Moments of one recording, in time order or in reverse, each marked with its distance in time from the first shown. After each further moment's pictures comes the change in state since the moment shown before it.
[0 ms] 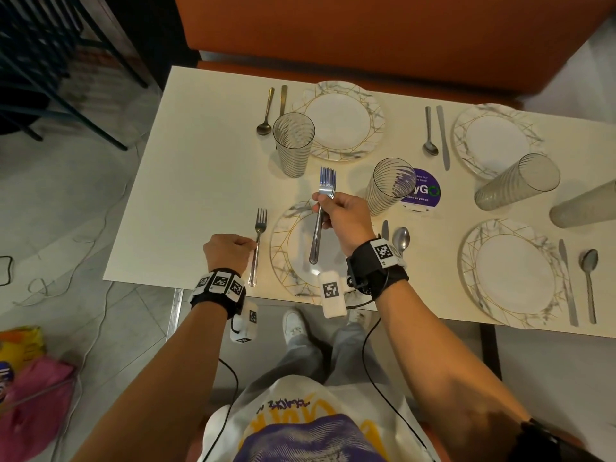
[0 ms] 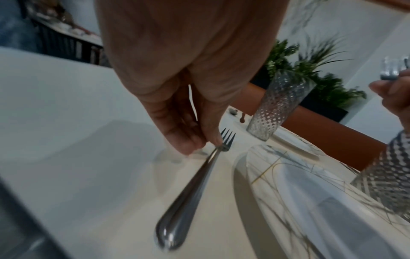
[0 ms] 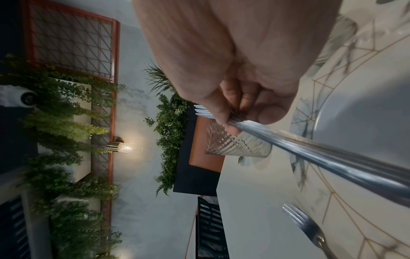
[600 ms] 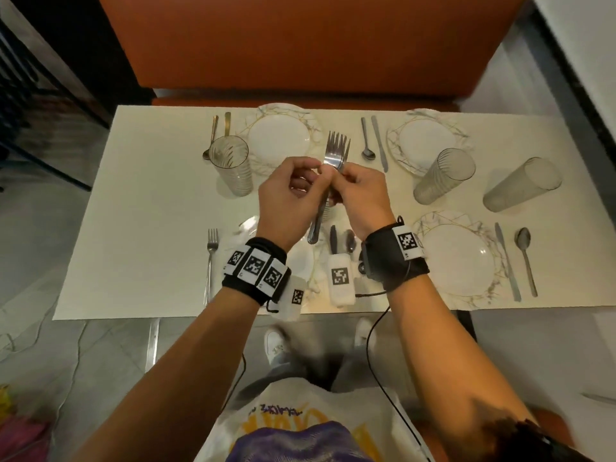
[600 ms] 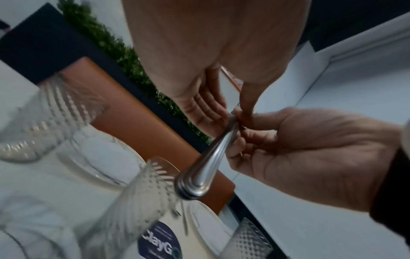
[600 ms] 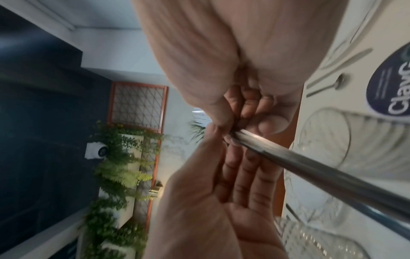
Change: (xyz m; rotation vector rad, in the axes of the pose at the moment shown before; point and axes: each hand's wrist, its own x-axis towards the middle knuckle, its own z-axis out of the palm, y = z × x) left_hand -0.127 0.226 0.055 -0.517 -0.107 0.736; right_hand -0.029 -0.077 -0.124 0.040 0.081 -0.288
